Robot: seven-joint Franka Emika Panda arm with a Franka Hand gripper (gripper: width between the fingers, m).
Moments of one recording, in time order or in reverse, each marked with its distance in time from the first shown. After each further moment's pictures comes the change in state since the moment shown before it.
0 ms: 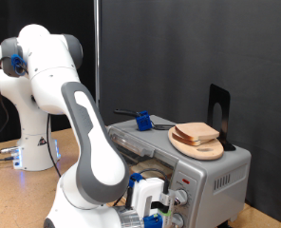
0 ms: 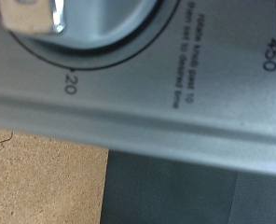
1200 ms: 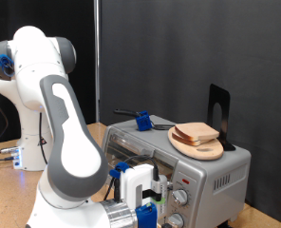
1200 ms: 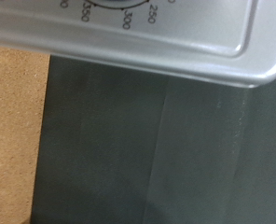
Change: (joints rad) arm -0.069 0.031 0.009 0.140 0.035 -0.171 0.084
